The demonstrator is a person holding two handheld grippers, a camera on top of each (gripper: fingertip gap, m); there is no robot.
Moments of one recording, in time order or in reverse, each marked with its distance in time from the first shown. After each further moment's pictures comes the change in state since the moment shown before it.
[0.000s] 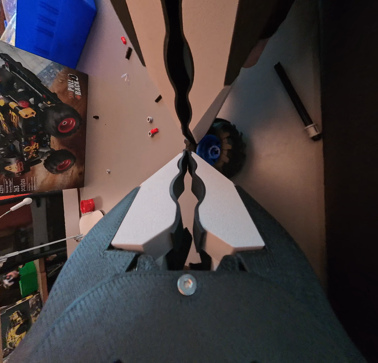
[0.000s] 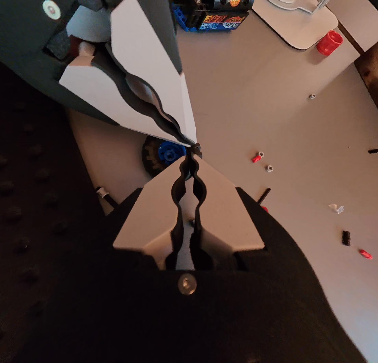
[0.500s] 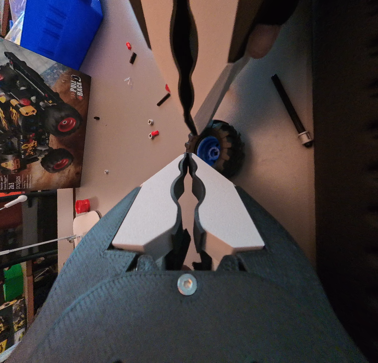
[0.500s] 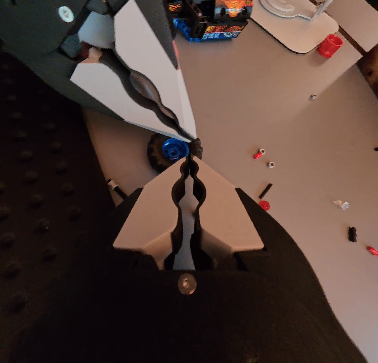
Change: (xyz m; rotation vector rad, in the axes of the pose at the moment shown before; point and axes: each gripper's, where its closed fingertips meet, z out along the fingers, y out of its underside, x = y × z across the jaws) left arm 0.000 -0.004 -0.004 0.033 0.002 -0.044; right arm -0.002 0.000 -0.012 0.049 -0.044 0.045
